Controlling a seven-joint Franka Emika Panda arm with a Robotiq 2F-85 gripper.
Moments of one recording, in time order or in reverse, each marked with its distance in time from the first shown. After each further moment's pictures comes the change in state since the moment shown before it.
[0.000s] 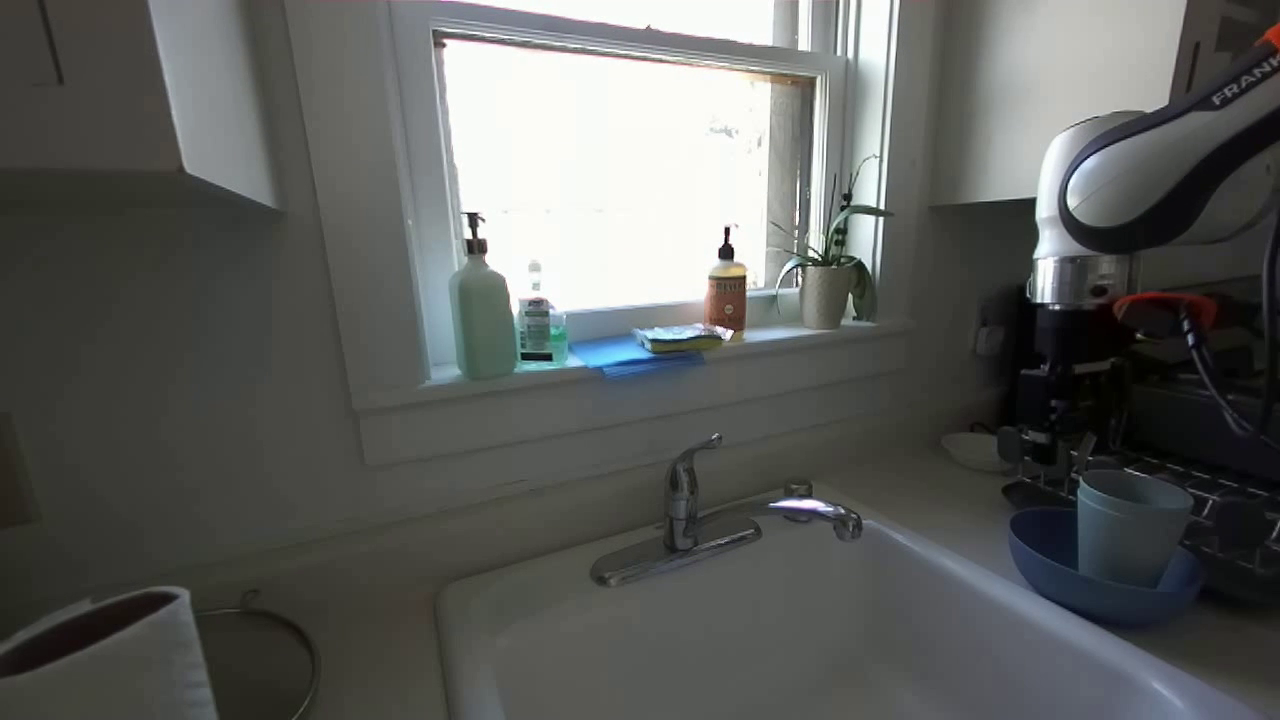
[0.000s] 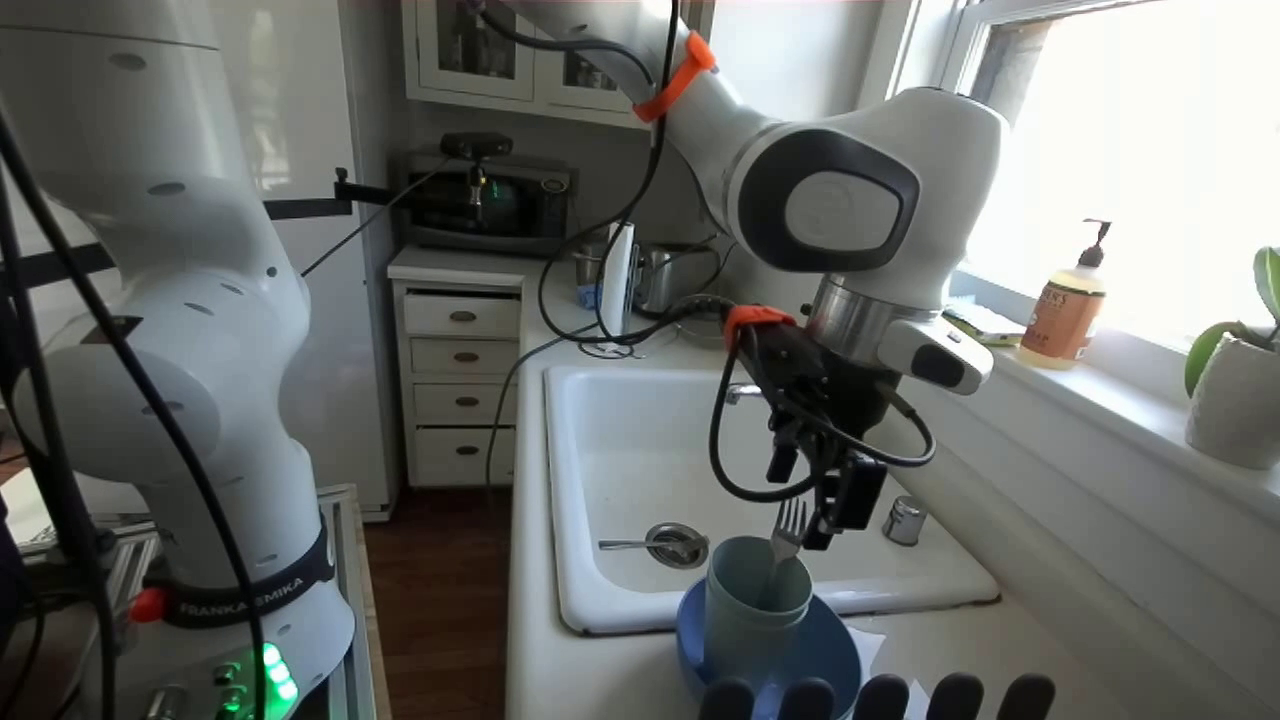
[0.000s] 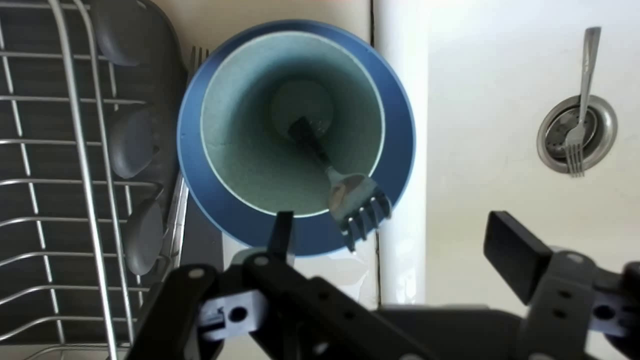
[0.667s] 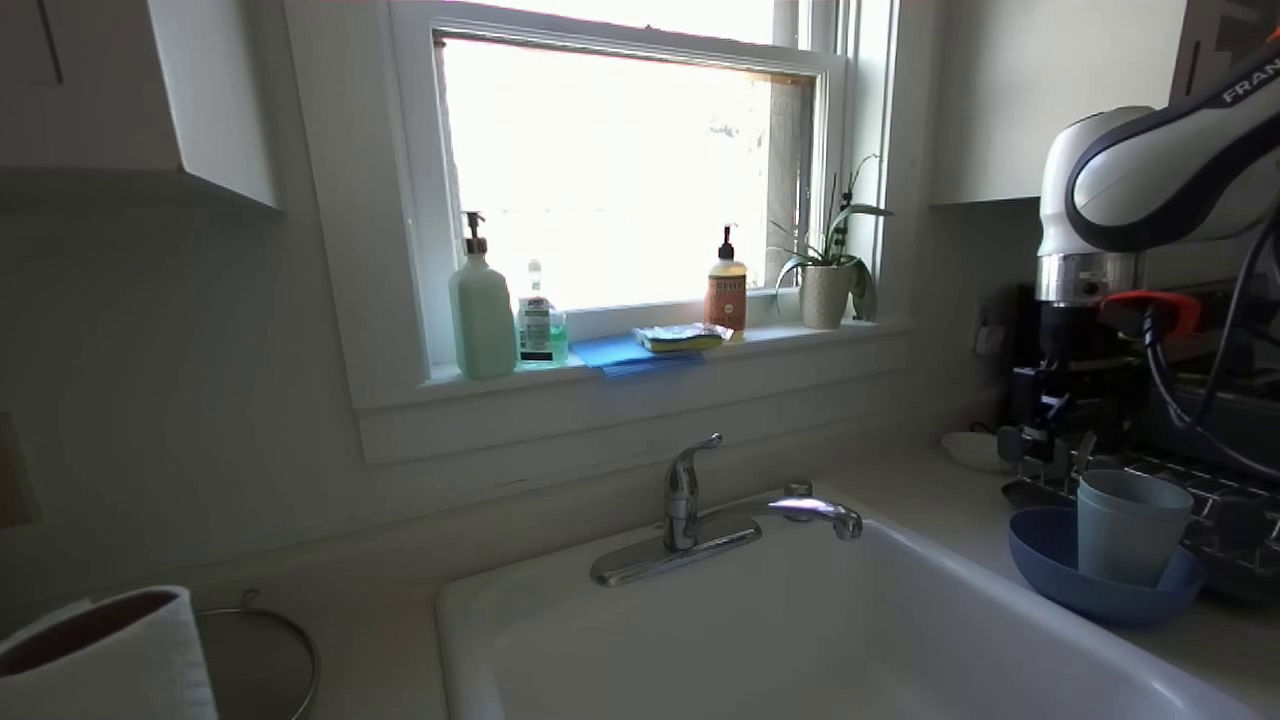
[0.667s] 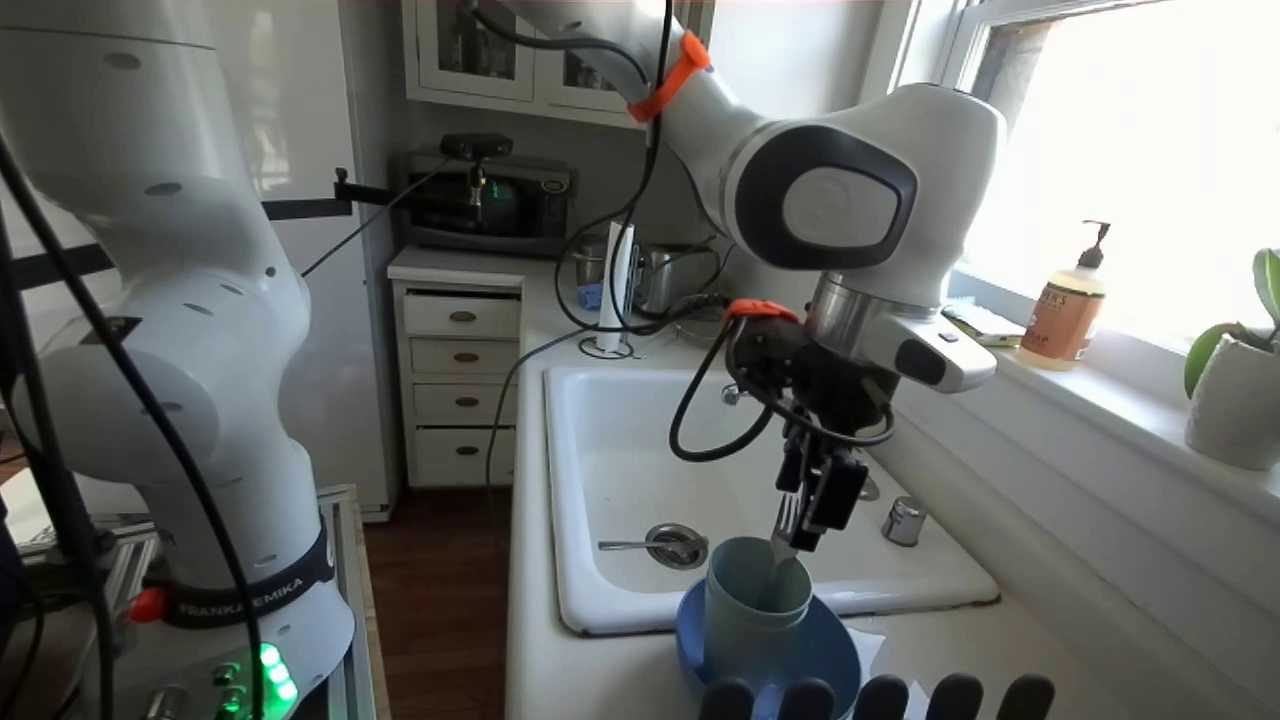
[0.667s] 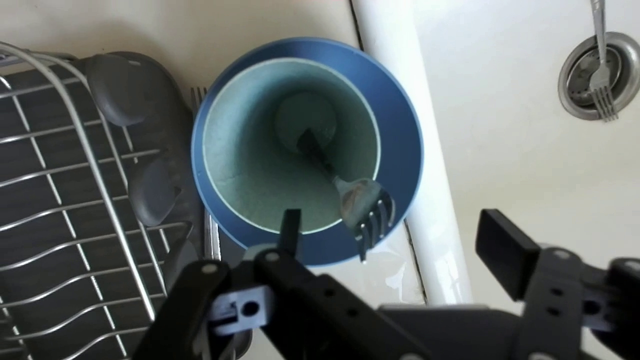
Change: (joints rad) arm -0.004 -0.012 0.000 -0.007 -0.020 0.000 0.234
